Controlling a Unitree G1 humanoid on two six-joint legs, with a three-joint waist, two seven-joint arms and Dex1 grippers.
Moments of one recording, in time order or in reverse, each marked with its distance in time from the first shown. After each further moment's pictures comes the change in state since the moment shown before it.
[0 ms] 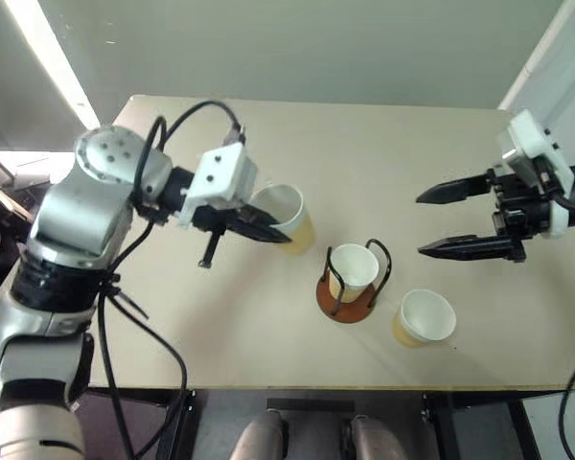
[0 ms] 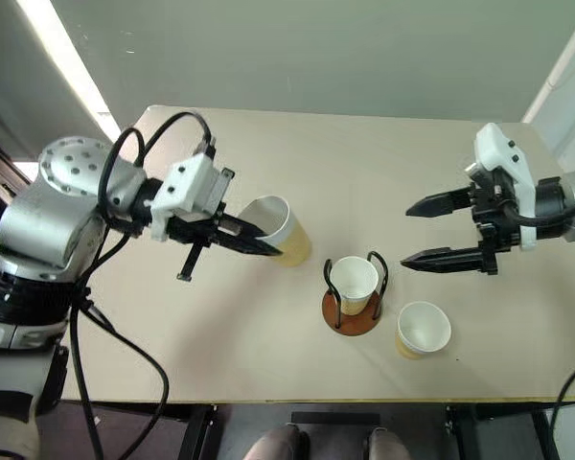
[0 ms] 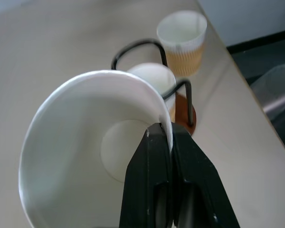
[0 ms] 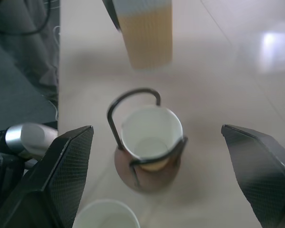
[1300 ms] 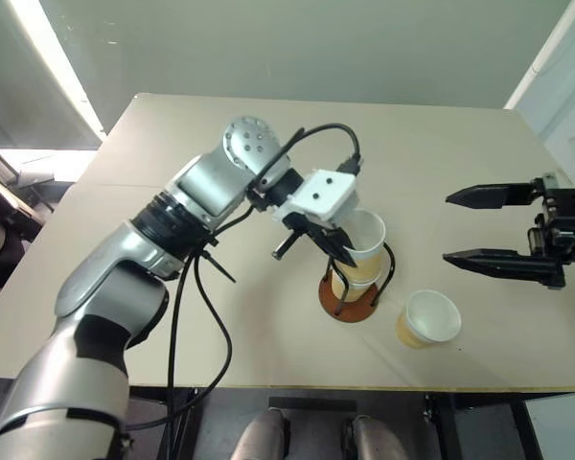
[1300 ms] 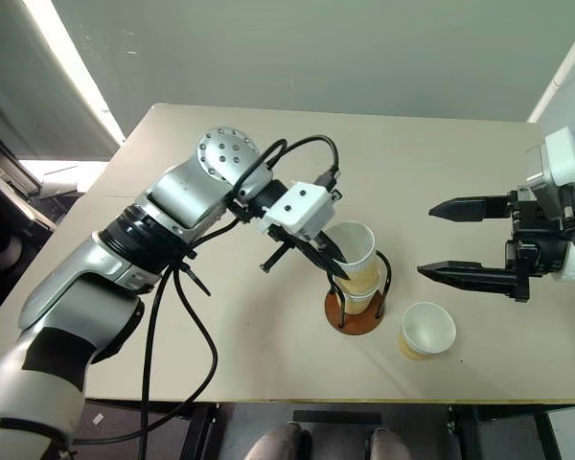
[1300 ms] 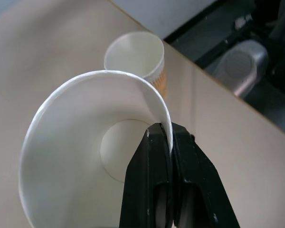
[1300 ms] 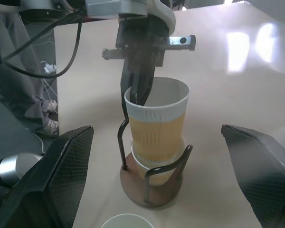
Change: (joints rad) left arm -0.296 -0.277 -0.522 0.438 0.012 -0.469 -0.047; right arm 0.304 -0.023 -0.369 -0.215 0.294 0.033 -0.209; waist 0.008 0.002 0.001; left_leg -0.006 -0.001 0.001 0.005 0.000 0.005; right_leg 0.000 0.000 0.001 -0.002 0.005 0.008
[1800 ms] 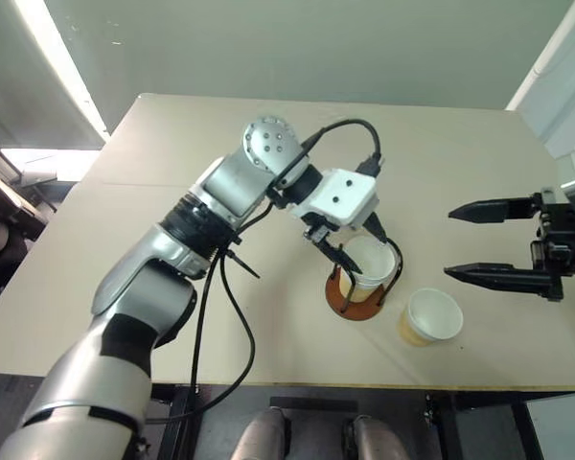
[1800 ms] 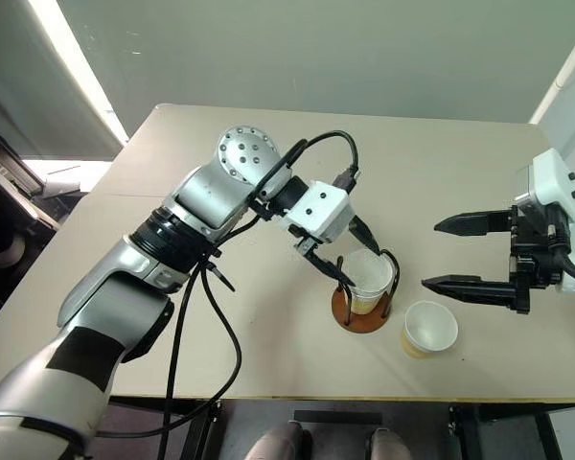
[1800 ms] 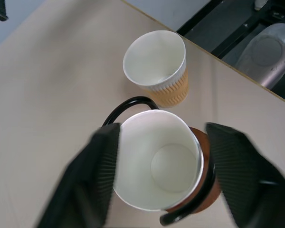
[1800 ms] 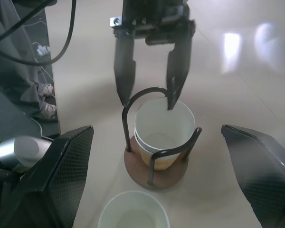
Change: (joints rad) left arm 0.010 -0.072 0.109 0.037 0.117 -0.052 -0.001; right arm 0.077 -0.070 -0.010 -0.022 -0.021 -0.011 -0.003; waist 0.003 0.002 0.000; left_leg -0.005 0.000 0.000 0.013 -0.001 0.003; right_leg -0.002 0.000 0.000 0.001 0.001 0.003
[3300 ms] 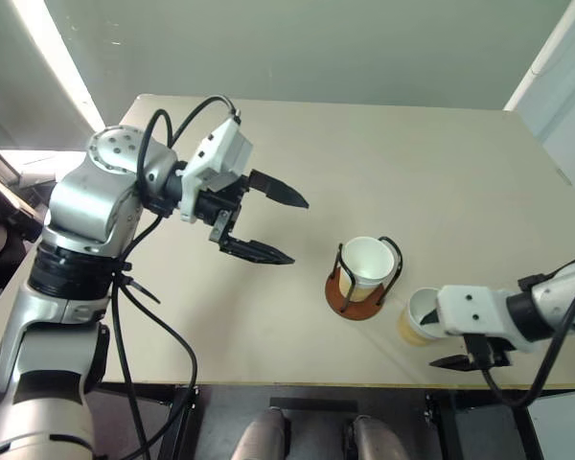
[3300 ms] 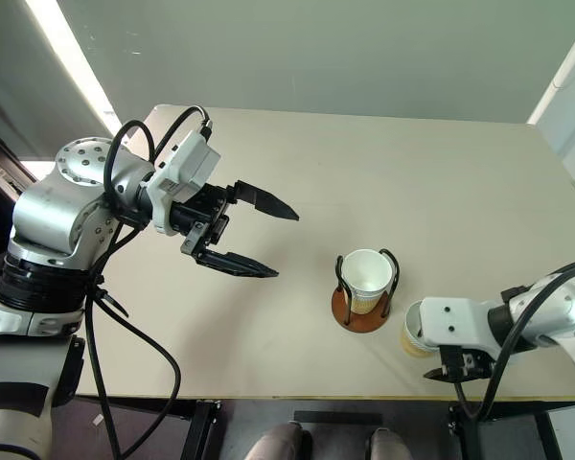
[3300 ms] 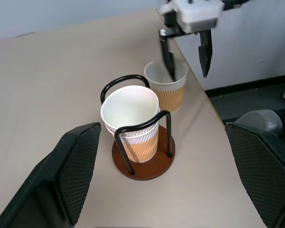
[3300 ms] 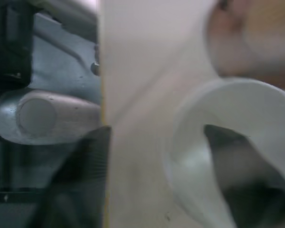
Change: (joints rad) left arm 0.327 0.318 0.433 -0.389 -0.242 0.554 0.031; right arm 0.193 -0.122 0.508 -0.239 -0.542 -0.283 0.038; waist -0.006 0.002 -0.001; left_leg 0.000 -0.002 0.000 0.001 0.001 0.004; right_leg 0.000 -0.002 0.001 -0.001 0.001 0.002
